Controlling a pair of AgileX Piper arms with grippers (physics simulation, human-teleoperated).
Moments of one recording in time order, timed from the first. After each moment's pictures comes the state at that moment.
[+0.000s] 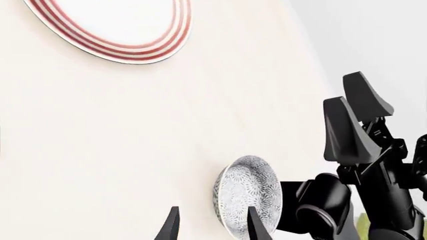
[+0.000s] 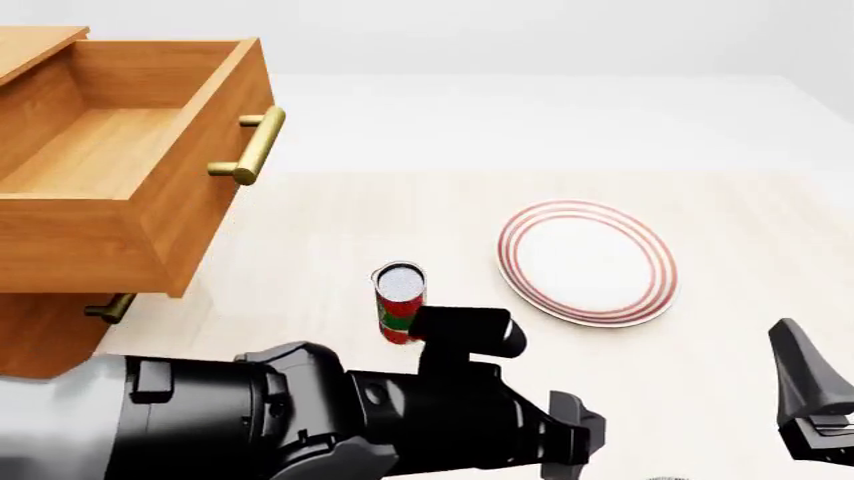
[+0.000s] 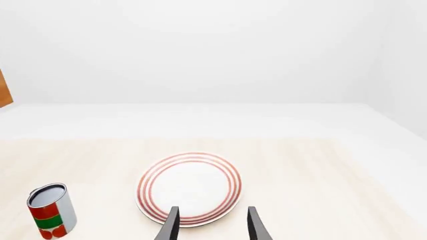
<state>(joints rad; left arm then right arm) -1.20 1.56 -0.85 0.00 -0.79 0.00 0.01 -0.03 0.03 0.00</state>
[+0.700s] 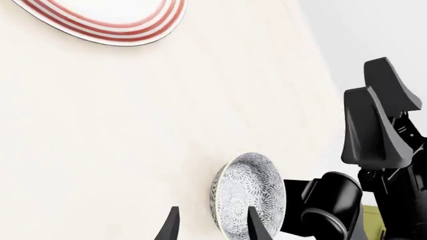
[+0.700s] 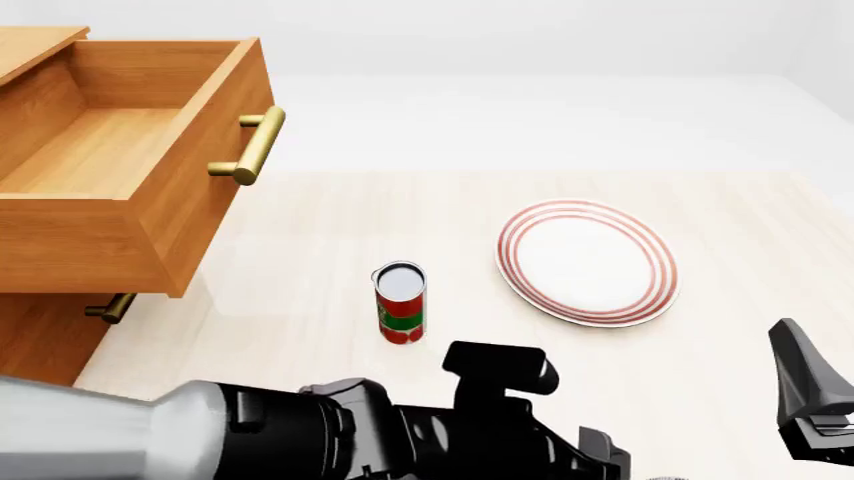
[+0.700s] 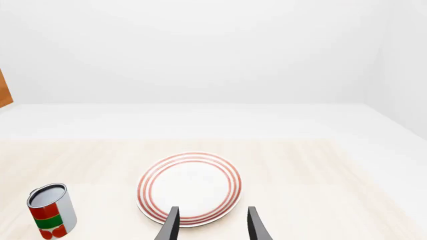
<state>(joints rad) -1.24 1.68 -0.88 -0.08 -0.83 0.00 0.01 -0.03 0.03 0.00</state>
